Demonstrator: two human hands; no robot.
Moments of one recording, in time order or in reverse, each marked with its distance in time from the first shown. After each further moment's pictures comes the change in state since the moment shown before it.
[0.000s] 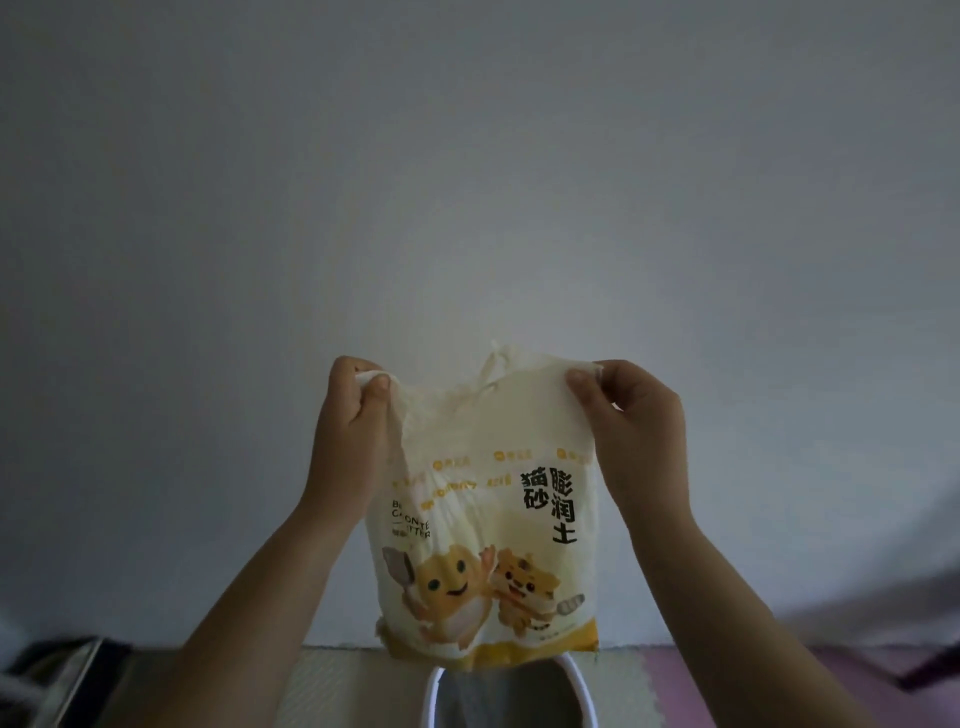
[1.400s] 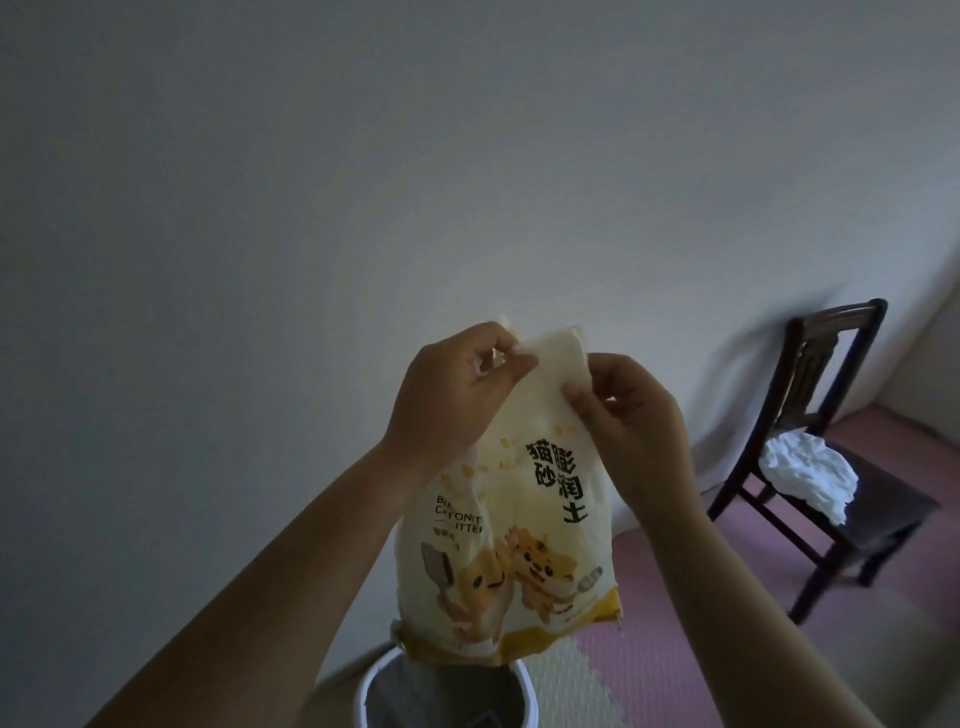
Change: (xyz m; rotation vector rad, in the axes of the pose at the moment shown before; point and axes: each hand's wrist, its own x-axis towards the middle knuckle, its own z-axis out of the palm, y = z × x) left_hand -0.026 0.069 0.117 -0.192 -0.624 0.480; right_hand -0.049 0.028 -0.088 -0.231 0.213 -0.026
